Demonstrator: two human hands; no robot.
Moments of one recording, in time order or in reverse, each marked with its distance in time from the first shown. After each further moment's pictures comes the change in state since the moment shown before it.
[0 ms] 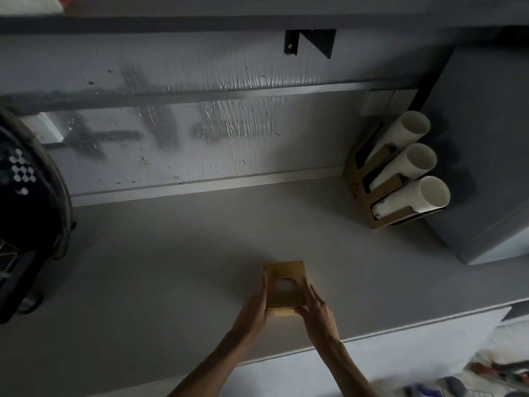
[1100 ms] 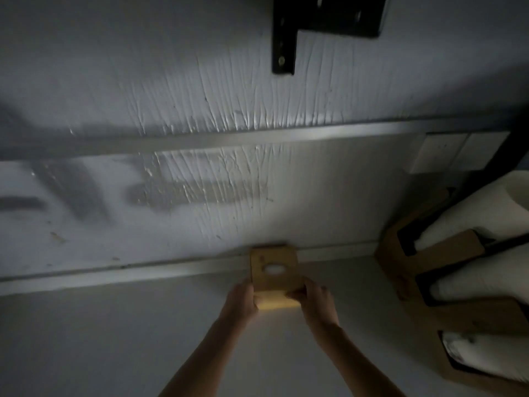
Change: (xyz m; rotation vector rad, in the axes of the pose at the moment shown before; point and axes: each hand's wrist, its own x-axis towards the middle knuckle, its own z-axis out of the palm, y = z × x) left_hand 0.380 0.002 -0.089 0.259 0.151 -0.268; right_hand 0.410 0.032 -0.006 0.221 0.006 0.036
